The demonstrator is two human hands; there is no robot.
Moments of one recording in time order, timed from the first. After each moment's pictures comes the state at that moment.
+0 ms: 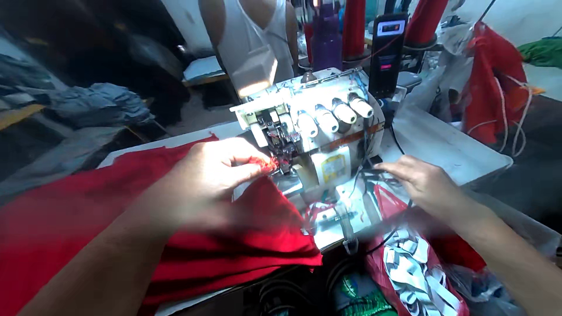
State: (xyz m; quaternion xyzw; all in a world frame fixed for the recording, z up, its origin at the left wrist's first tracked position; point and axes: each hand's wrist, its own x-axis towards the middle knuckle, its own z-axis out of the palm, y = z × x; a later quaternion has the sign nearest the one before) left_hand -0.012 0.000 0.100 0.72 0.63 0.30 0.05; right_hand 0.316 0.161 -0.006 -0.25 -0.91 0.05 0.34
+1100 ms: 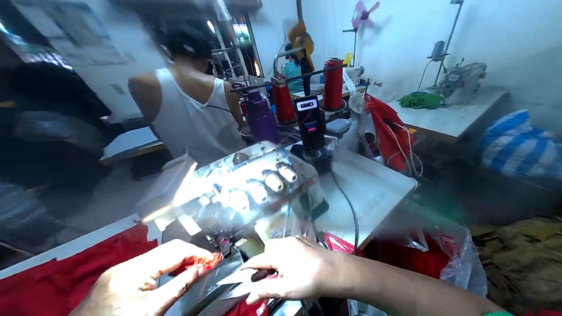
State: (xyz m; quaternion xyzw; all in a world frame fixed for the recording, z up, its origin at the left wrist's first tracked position) left_hand 0.010 0.001 0.108 0.74 0.59 0.30 0.09; right_hand 0.228 0.111 0.054 -0.15 -0.93 0.32 0.12
